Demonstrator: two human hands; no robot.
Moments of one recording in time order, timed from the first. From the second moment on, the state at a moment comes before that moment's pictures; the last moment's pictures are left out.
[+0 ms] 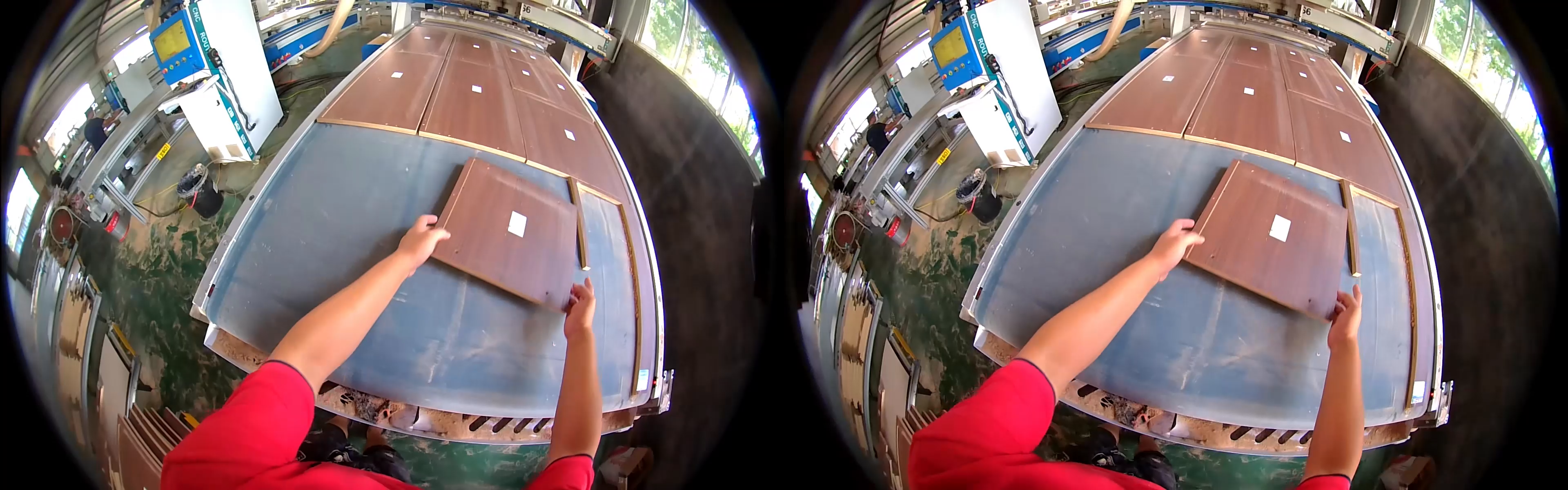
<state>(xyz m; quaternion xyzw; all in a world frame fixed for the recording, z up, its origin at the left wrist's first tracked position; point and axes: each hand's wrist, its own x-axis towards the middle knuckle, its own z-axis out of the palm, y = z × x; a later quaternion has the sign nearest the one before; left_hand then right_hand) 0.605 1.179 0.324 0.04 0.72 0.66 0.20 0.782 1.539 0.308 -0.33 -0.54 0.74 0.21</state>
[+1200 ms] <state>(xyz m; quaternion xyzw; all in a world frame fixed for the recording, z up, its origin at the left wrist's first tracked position) 0.938 1.036 0.350 0.03 0.57 0.59 0.57 1.047 1.273 0.305 -0.40 -0.11 0.87 0.26</state>
